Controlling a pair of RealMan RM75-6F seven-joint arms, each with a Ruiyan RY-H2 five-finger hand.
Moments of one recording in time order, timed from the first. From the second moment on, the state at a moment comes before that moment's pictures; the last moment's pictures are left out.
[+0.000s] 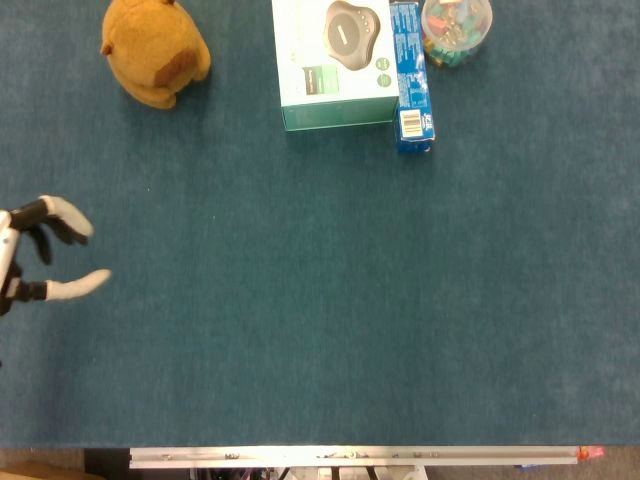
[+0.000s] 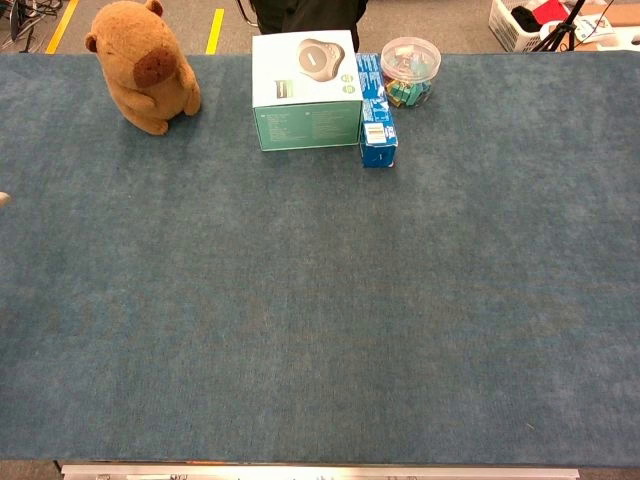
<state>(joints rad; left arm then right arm) -0.20 -1.03 -0.05 -1.86 1.53 1.30 -0.58 0.15 -0.97 0.11 -1.79 -1.49 1.44 -0.08</state>
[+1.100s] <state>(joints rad) -0.59 -0.97 -0.03 -1.93 1.62 0.74 -1.41 0.12 -0.92 0.07 -1.81 -1.44 1.39 -0.07</state>
